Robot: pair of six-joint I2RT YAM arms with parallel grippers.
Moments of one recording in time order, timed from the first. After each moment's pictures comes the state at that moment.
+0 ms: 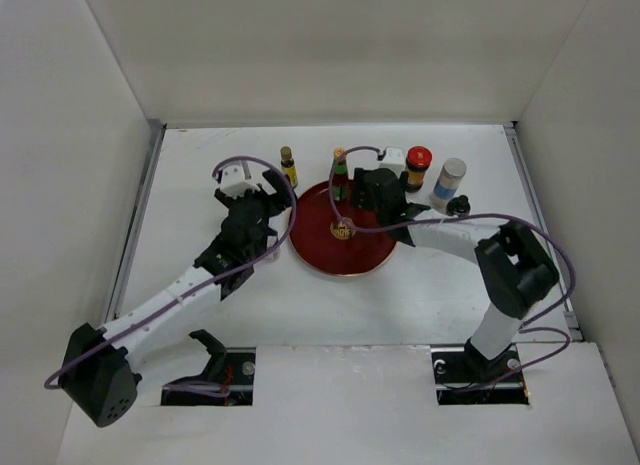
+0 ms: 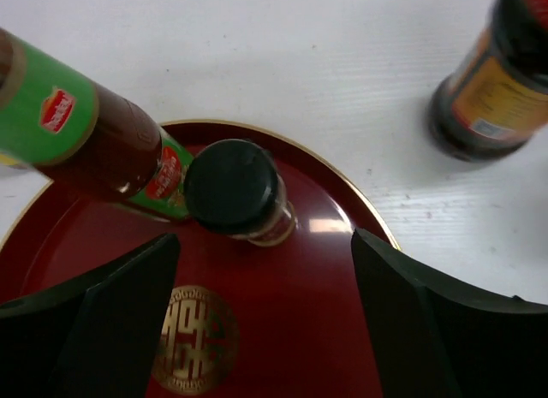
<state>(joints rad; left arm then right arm) -0.67 1.01 0.66 0.30 -0.66 -0.50 0.63 1.76 1.07 0.19 0.52 0.42</state>
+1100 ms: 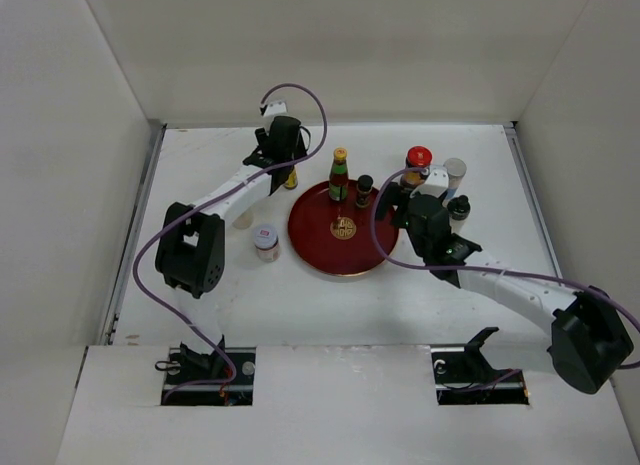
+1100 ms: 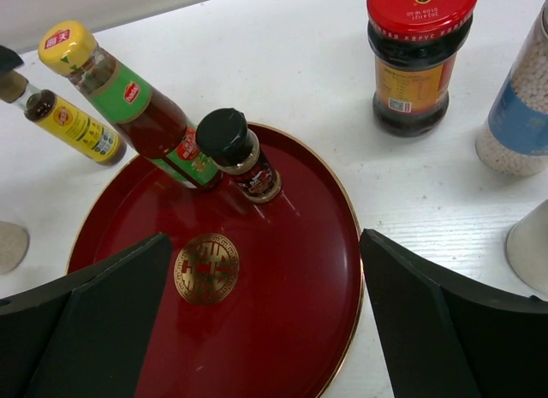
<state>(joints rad) -0.43 1.88 1.48 -0.09 -0.44 -0.44 0.64 1.22 0.70 0.22 0.52 0.46</state>
